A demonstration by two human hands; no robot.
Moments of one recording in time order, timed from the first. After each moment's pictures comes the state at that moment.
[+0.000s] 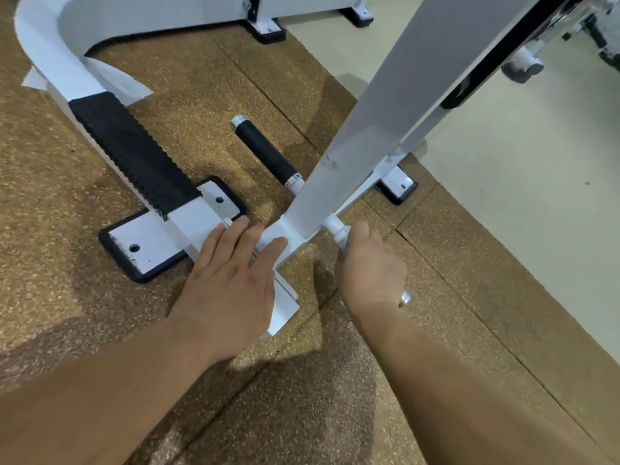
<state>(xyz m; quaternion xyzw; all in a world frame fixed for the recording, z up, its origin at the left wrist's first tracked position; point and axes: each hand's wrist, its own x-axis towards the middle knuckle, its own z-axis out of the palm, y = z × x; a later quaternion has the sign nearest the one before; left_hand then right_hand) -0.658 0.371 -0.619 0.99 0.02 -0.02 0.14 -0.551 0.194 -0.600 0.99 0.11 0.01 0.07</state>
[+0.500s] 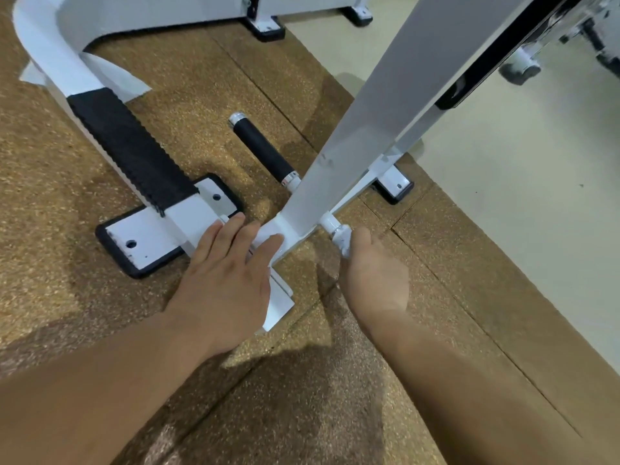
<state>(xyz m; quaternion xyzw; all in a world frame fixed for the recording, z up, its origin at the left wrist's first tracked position) -0.657 0.371 -0.617 0.99 0.02 -0.03 0.14 -0.552 0.178 -0.590 0.99 0.14 -0.04 0.08</state>
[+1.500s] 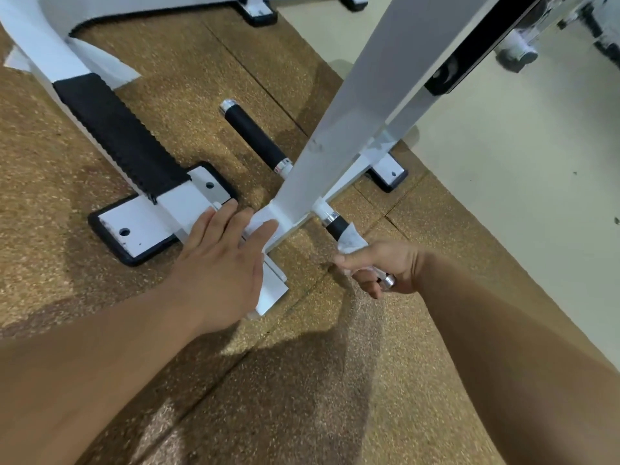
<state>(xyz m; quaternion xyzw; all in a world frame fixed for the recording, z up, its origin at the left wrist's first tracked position) -0.654 0.372 -0.608 0.98 0.02 -0.08 0.16 -0.498 0.129 -0.572 0.75 0.01 -0.57 -0.34</state>
